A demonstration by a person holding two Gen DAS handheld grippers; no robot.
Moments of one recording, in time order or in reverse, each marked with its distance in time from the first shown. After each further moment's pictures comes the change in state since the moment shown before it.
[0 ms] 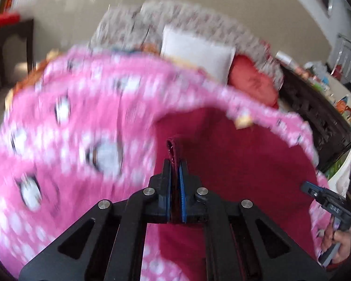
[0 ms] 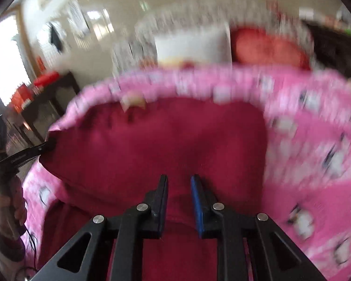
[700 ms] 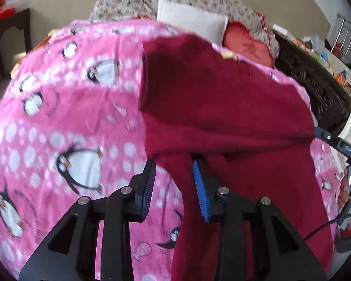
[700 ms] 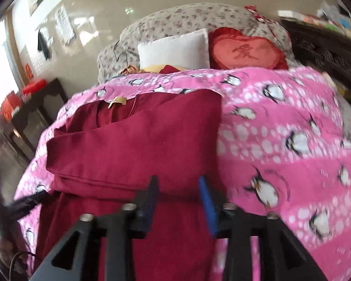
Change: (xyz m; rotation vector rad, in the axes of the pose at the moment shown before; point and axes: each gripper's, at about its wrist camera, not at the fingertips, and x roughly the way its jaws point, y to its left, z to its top) left arm -0.034 -0.029 -0.088 0.046 0.118 0.003; right arm -0.058 -0.024 -0.030 0.068 -0.087 -0.084
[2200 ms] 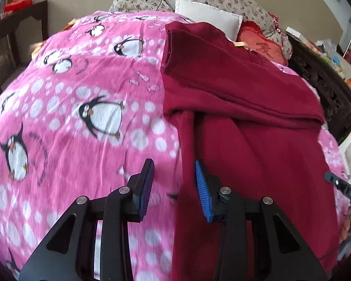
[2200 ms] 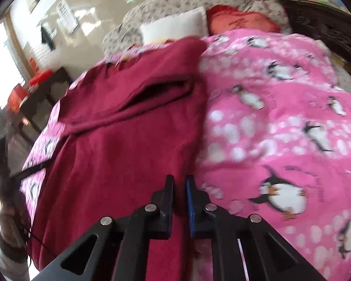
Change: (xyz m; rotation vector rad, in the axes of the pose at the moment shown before) left arm -0.026 0.007 -0.049 -0.070 -0.010 0.062; right arm -0.044 -0.018 -0.096 0.011 0.085 0.037
